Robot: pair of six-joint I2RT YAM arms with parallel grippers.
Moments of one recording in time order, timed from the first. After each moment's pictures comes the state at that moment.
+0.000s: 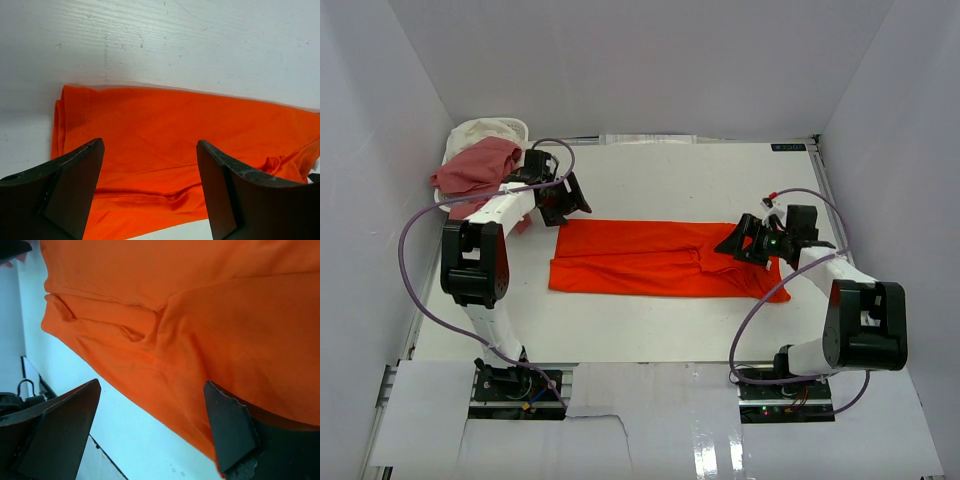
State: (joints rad) left arm -0.12 1.88 1.39 -0.51 0.26 -0.50; right arm 0.03 1.38 0.72 -0.18 -0.72 0.29
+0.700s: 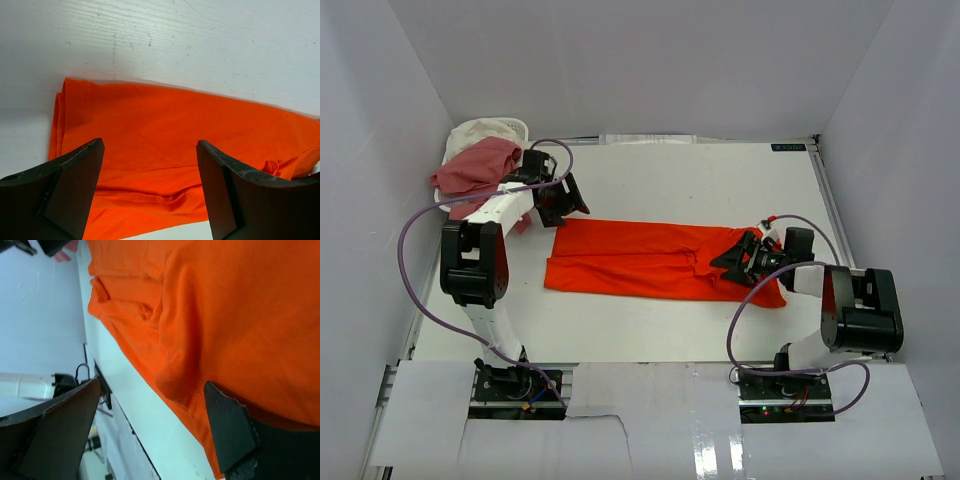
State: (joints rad) left arm -0.12 1.88 1.39 -0.52 0.26 -0.48; right arm -0.06 1.54 0.43 0.33 -1.03 0.59
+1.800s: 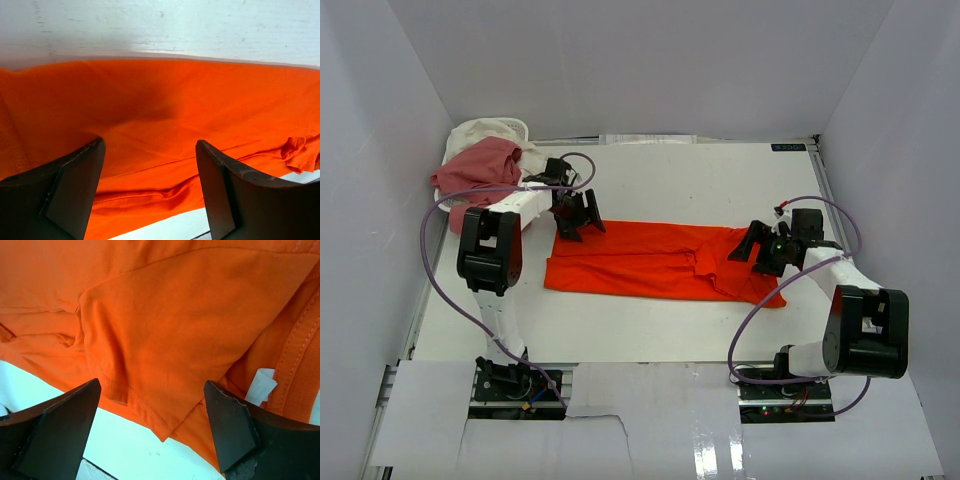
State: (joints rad) left arm -0.20 2.02 1.44 -0.62 0.33 -0.43; right arm -0.06 1.37 0.70 -0.32 -0.51 0.30
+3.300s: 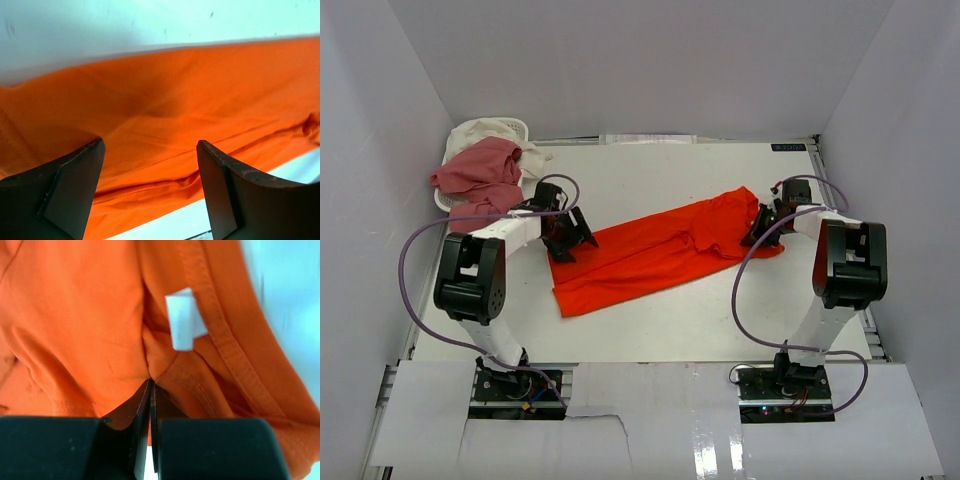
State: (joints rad) left arm -0.20 1.78 1.11 -0.47 0.23 -0.64; right arm -0.06 1.78 1.00 -0.35 -0.39 0.31
